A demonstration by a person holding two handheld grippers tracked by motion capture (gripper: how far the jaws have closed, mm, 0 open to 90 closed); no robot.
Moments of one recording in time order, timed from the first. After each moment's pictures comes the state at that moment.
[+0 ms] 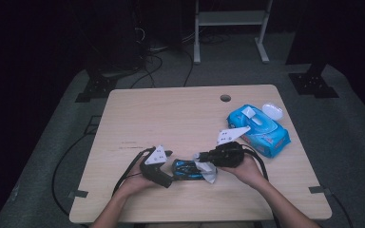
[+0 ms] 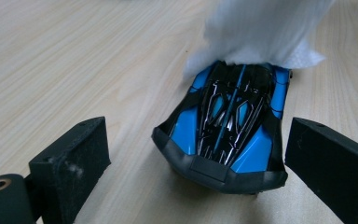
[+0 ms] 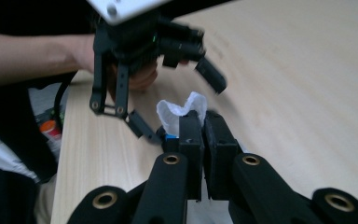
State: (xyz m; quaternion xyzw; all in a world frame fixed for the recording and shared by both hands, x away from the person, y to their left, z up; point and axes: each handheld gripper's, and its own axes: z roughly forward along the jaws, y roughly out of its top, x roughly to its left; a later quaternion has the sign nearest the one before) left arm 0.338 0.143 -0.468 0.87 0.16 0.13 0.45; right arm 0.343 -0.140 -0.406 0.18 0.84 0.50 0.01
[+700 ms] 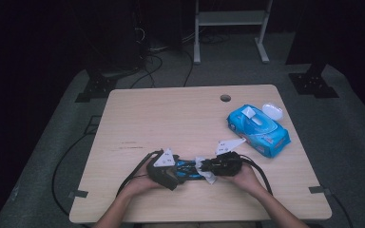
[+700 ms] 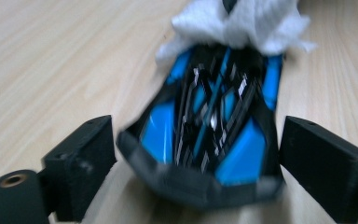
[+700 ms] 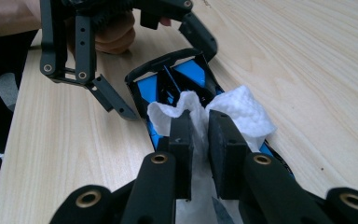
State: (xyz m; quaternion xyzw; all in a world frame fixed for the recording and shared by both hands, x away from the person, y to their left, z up) left arm 0.340 0.124 -0.480 0.88 0.14 0.12 0.43; right arm 0.344 -0.143 -0.460 0.21 0.86 0.47 0.01
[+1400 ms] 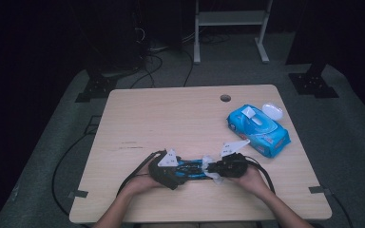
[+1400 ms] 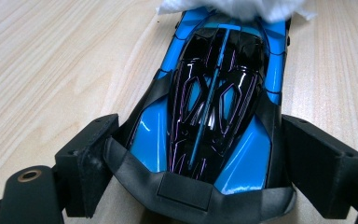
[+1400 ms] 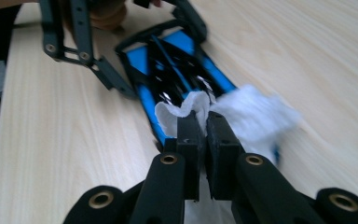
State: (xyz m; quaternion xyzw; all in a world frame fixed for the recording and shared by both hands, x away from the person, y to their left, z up) left arm 0.342 0.118 -0.482 0.90 0.12 0.11 0.40; right arm 0.338 -0.156 -0.459 0.22 0.87 0.44 0.02
